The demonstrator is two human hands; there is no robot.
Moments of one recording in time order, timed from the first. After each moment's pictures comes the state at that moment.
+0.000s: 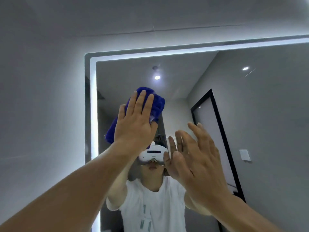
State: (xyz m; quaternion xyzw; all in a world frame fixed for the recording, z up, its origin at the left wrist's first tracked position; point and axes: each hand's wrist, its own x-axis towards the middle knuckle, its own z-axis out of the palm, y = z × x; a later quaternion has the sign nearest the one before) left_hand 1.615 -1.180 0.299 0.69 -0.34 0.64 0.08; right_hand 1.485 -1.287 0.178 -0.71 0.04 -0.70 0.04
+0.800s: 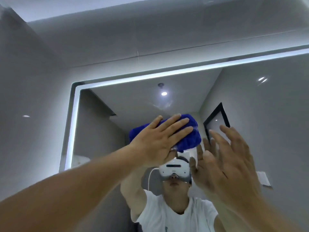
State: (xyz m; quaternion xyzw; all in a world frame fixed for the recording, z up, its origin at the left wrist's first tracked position) left_hand 1.550 -1.283 0.332 0.60 -0.45 0.63 -0.21; right_hand 1.423 -1.430 0.217 -0.66 0.04 -0.75 0.04
